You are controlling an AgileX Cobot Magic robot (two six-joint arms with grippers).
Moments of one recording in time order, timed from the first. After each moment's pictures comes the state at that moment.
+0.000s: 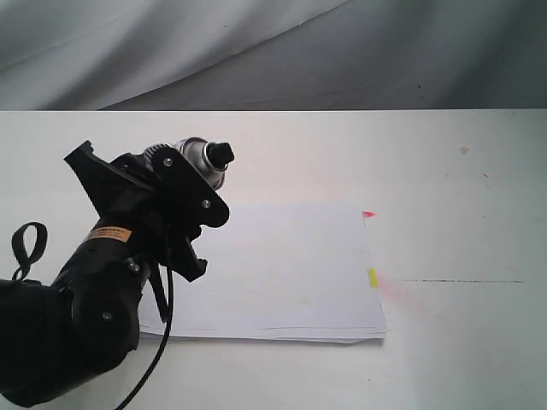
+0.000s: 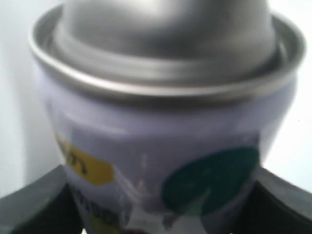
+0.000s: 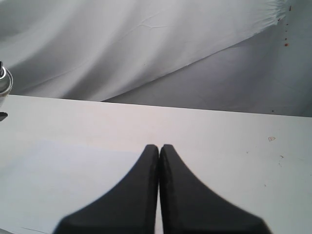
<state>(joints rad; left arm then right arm) -0.92 1.68 -0.63 -1.18 -0.92 1.53 0.35 0.00 0.00 -0.24 0.14 0.29</state>
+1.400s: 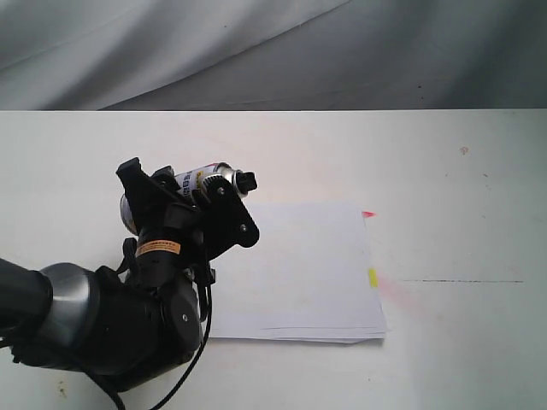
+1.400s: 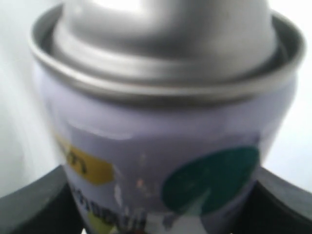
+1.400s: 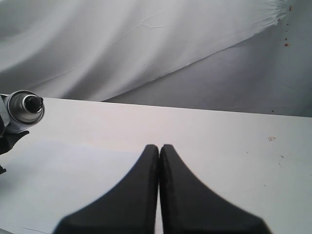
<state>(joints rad) -0.92 1.95 -0.75 -1.20 -1.05 1.61 0.35 0.00 0.00 -0.24 0.14 0.29</state>
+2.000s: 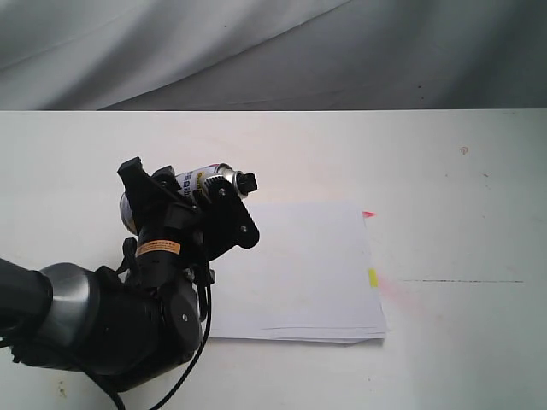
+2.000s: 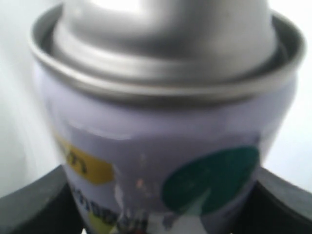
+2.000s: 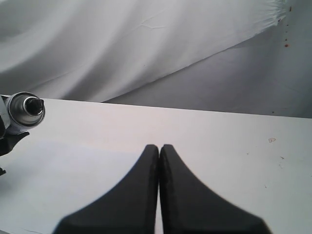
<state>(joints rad) -0.92 1.95 -0.75 -1.20 -1.05 1.63 0.35 0.00 0.00 -0.24 0.14 0.29</state>
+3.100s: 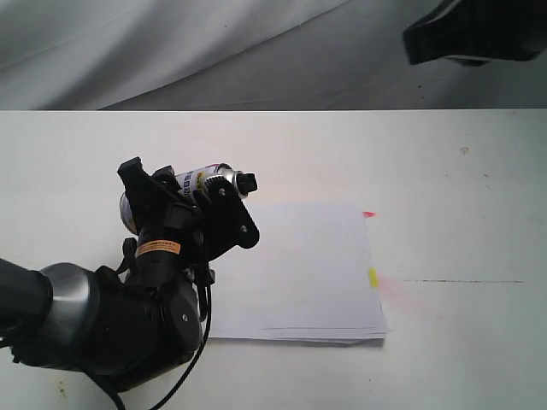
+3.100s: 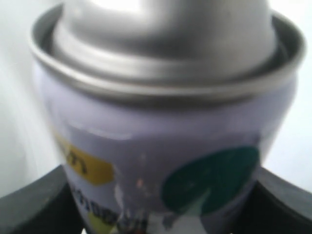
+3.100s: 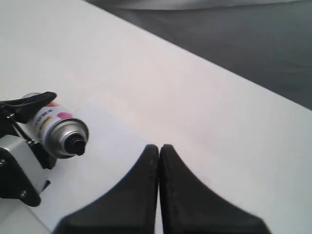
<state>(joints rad) -0.92 1.95 -0.75 -1.20 -1.05 1.63 0.35 1.30 -1.22 0.38 0.68 -0.47</state>
